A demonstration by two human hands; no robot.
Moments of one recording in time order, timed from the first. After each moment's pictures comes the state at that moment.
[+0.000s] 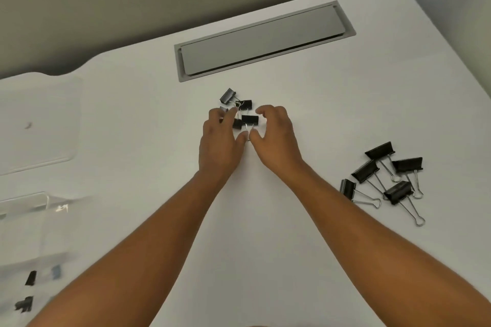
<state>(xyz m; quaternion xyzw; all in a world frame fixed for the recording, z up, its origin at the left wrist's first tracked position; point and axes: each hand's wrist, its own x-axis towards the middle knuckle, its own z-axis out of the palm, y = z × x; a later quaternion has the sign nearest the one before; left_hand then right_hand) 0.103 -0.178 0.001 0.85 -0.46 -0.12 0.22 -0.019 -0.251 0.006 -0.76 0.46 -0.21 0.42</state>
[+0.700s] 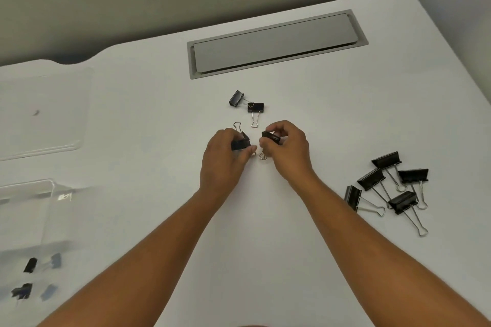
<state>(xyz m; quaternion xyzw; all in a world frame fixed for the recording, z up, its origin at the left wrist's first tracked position) 0.094 -0.141 0.005 0.84 -0.38 -0.19 0.34 -0.028 -0.245 -0.003 -0.60 0.51 -0.24 0.57</state>
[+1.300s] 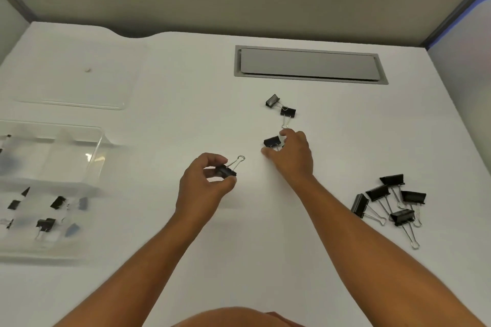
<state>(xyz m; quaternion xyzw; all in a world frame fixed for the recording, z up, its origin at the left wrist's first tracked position) 0.086 0.010 0.066 0.78 -0.14 -0.31 0.53 0.003 -0.203 0.001 -0.78 0.51 -0.08 0.35</state>
